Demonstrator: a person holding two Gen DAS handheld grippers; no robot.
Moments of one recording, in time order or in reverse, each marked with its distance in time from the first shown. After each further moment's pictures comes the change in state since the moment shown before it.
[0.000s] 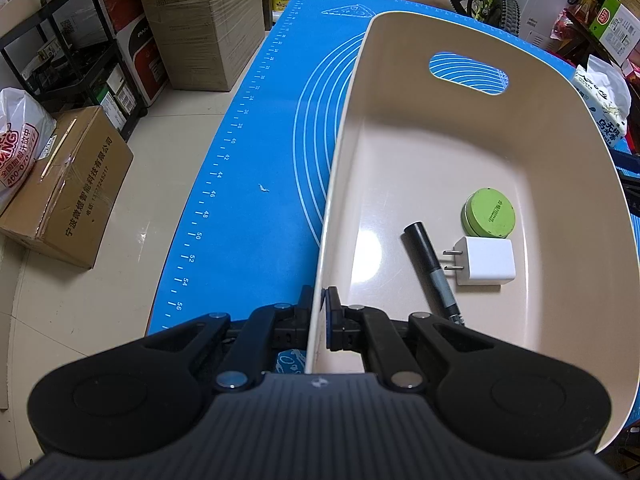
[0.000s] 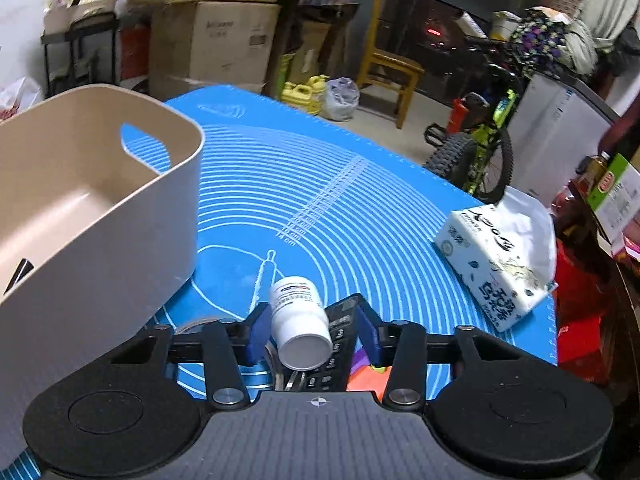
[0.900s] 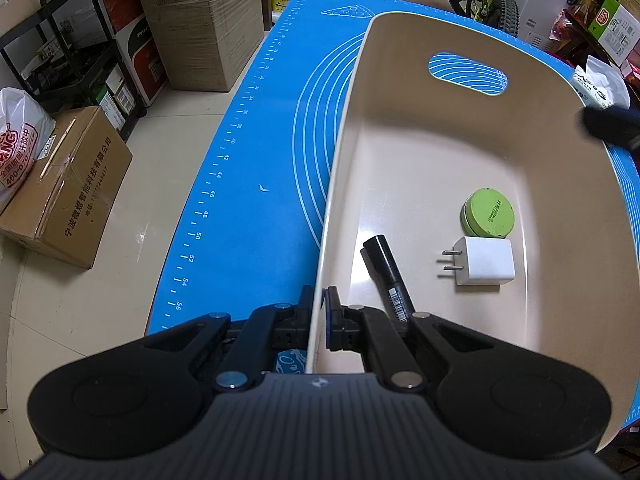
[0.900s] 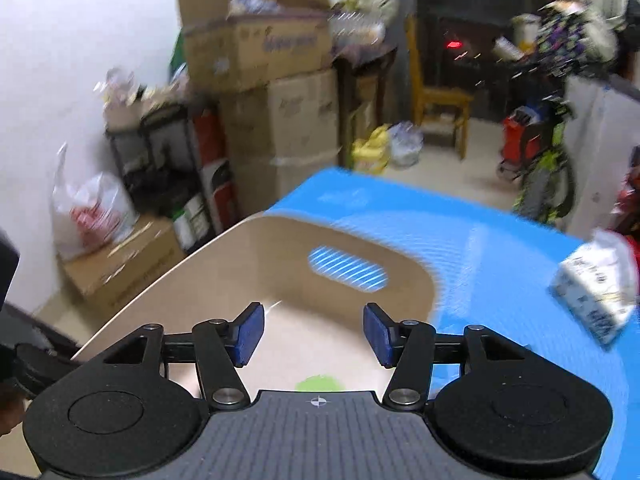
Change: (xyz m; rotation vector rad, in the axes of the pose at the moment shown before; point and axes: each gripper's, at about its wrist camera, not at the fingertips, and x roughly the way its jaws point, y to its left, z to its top) left arm -0.001 0.001 -0.001 -0.001 -0.002 -0.002; right arm -0.099 0.075 0.052 0.197 -0.192 0.200
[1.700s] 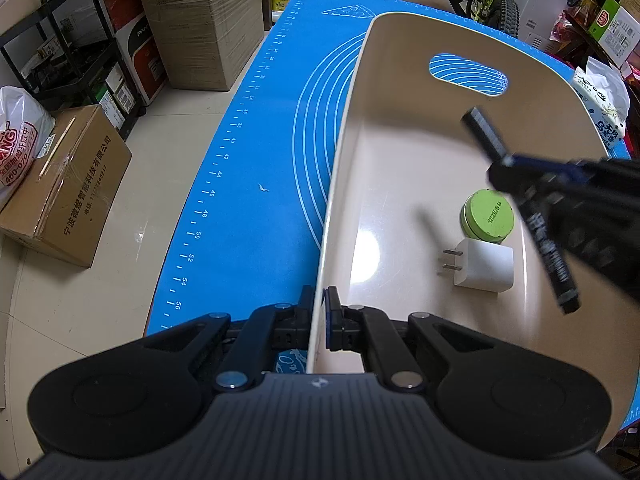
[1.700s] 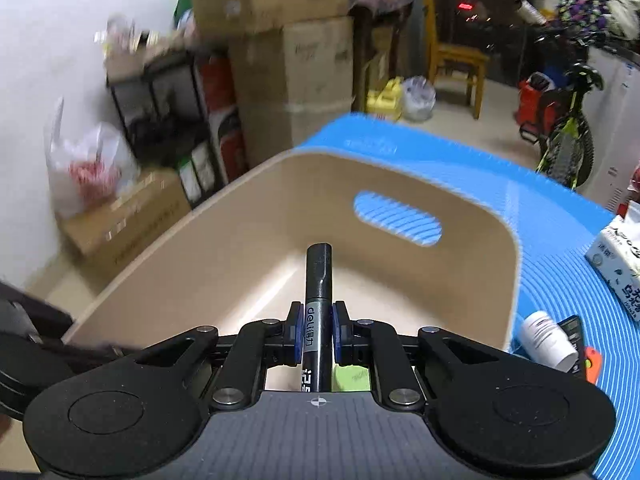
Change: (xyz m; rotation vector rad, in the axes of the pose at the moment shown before) left arm 0.000 0.002 -0.001 -0.003 0.000 -0.006; right arm 0.070 0.067 -0.017 -0.077 0.239 0.027
